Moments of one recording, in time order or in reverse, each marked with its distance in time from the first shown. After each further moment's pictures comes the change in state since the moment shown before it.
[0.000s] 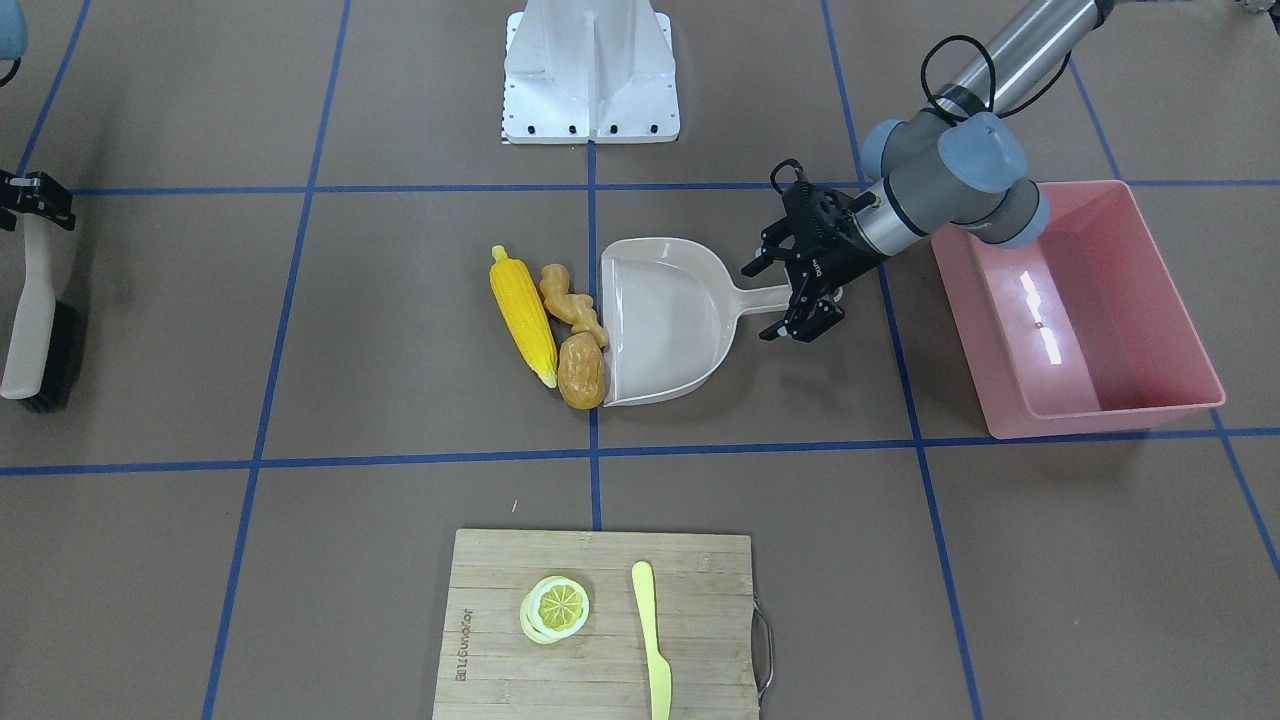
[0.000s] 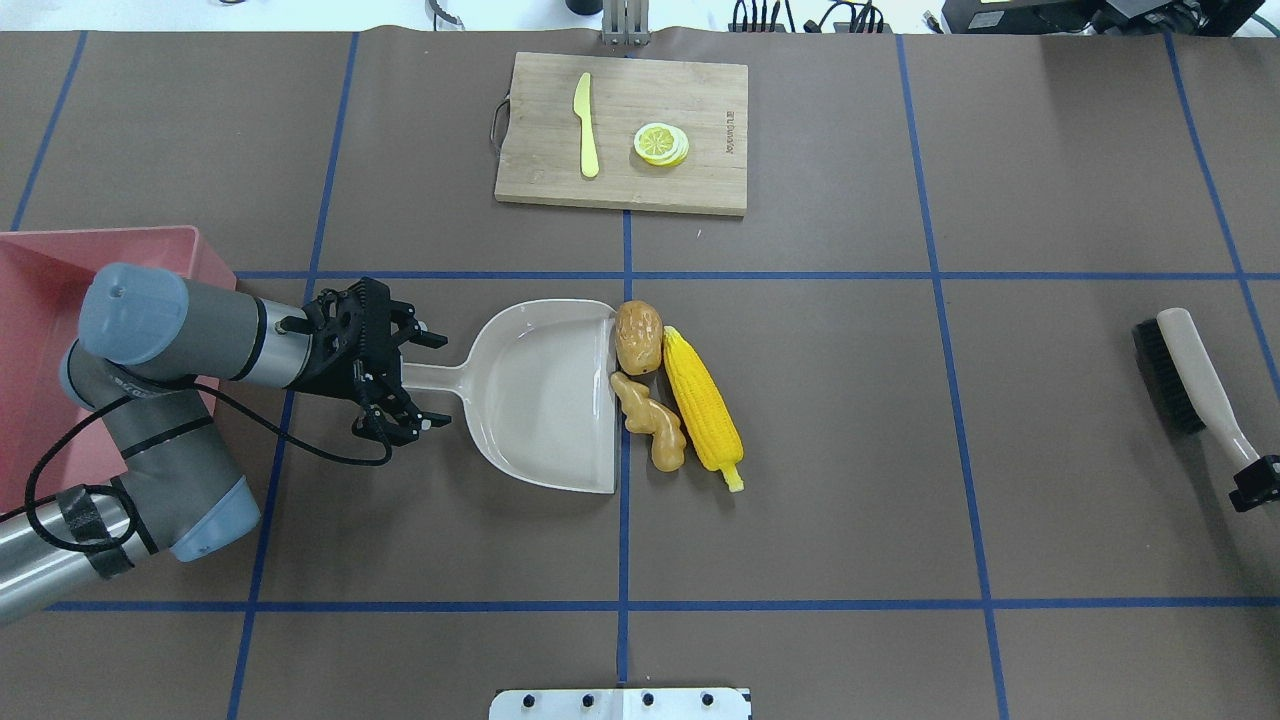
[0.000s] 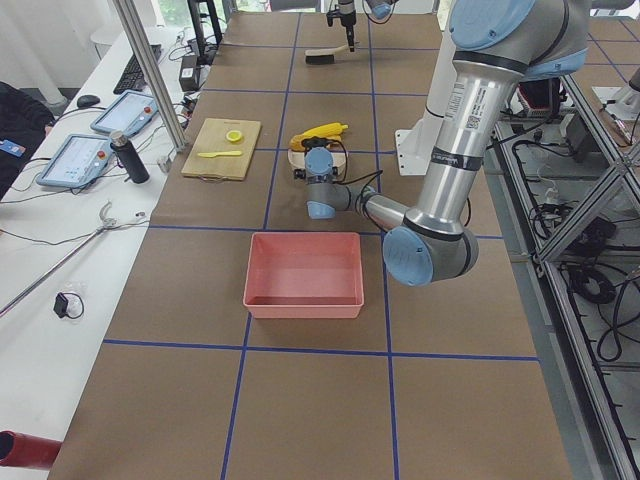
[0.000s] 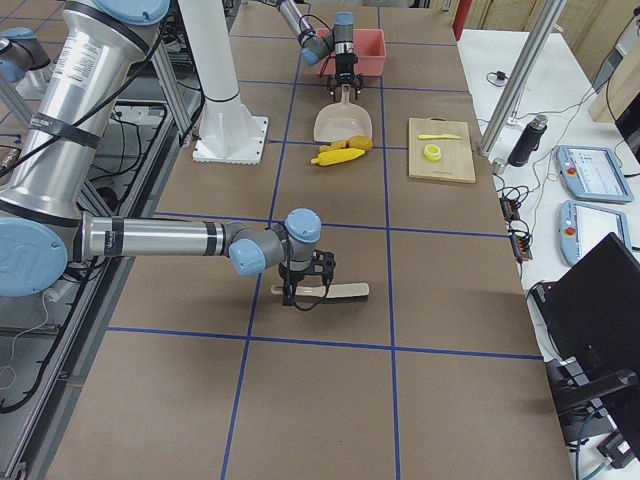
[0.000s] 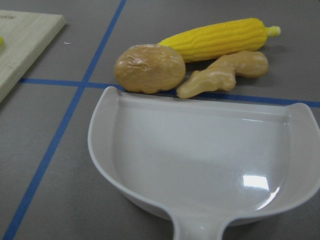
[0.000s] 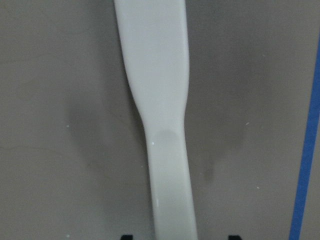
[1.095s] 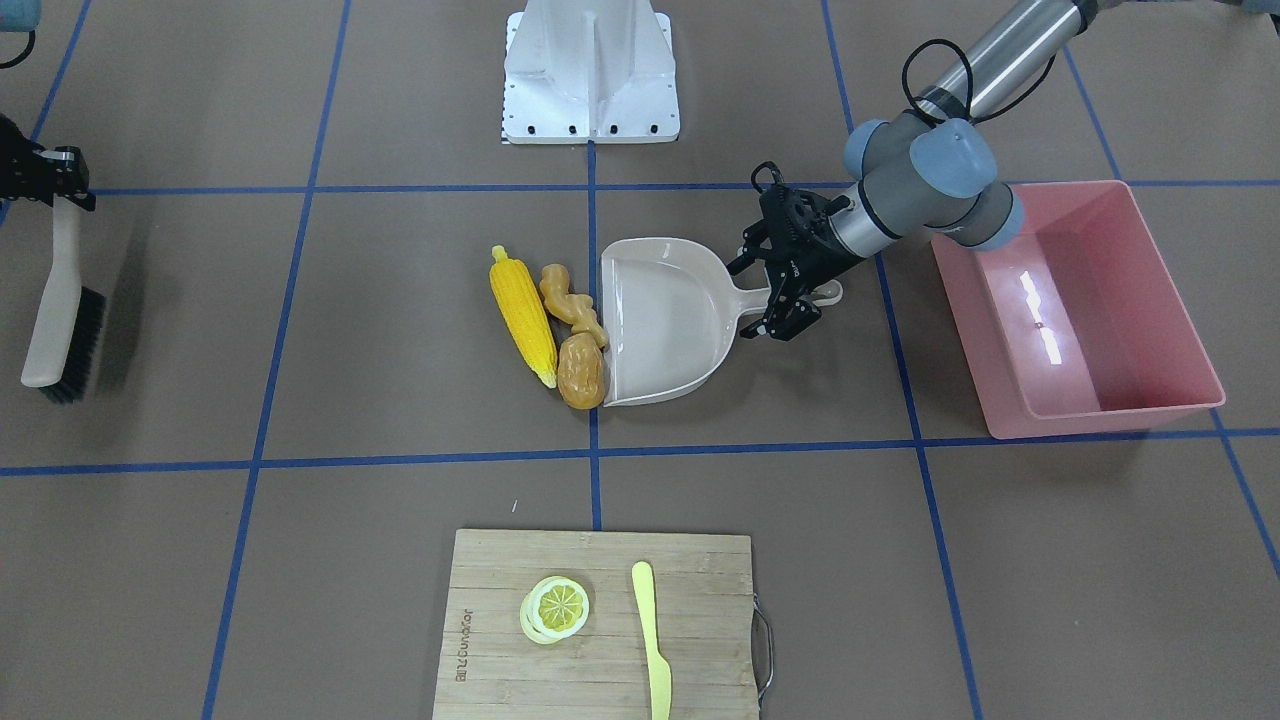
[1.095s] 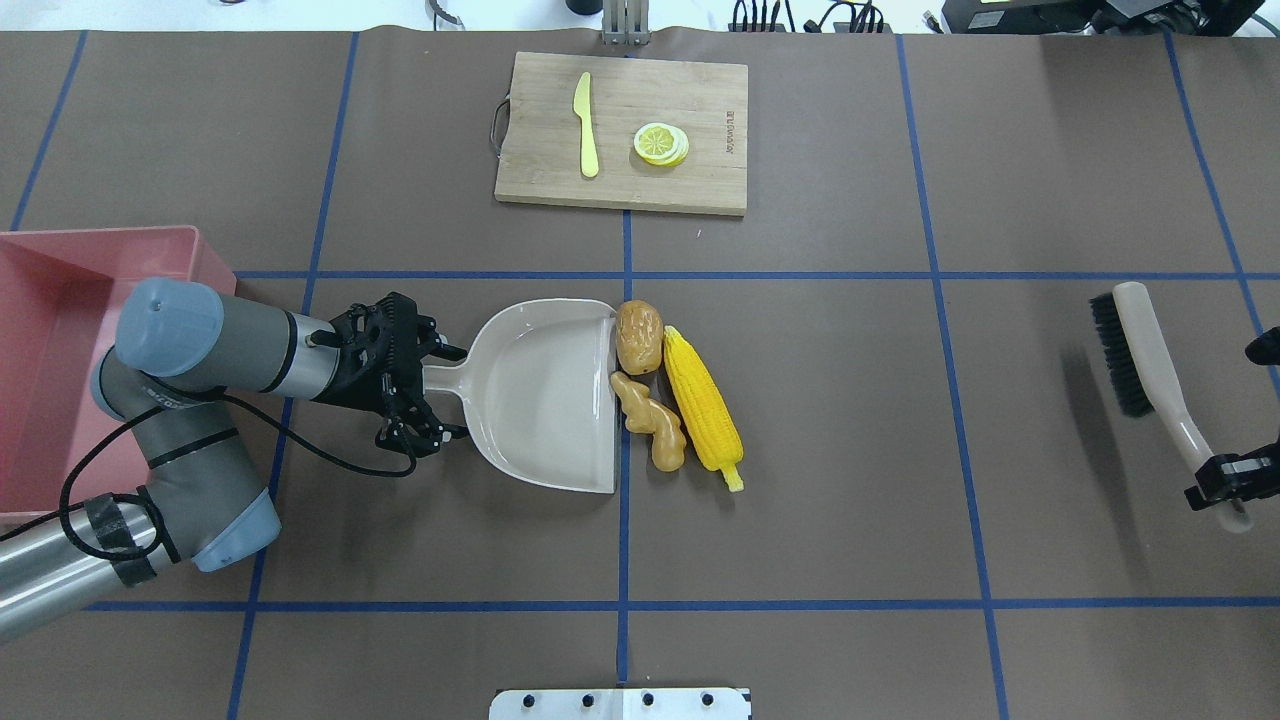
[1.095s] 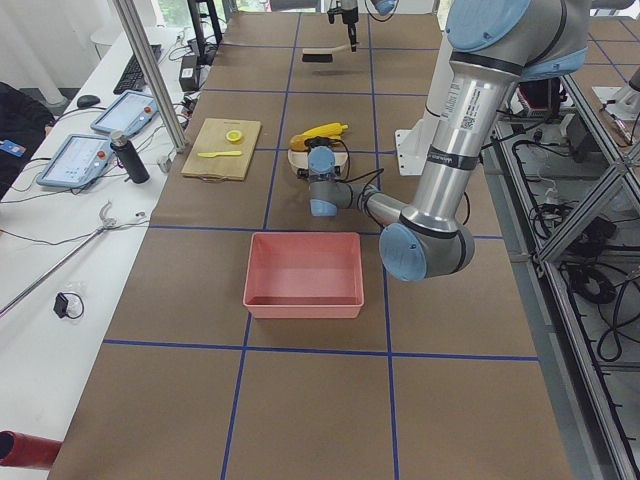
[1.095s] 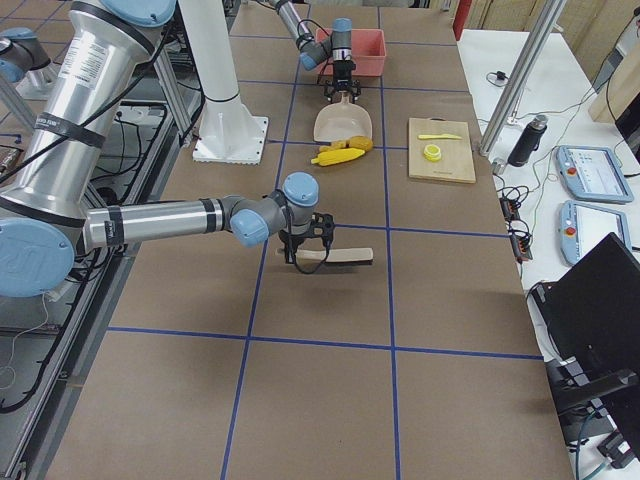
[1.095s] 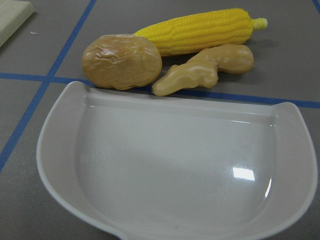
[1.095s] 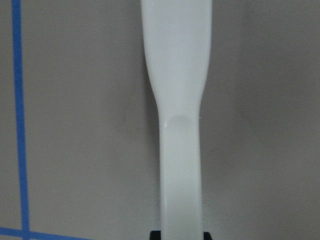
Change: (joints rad) left arm 0.028 -0.027 0.026 0.010 0.021 -0.001; right arm -0.078 0.024 0.185 -0.012 0.045 0.126
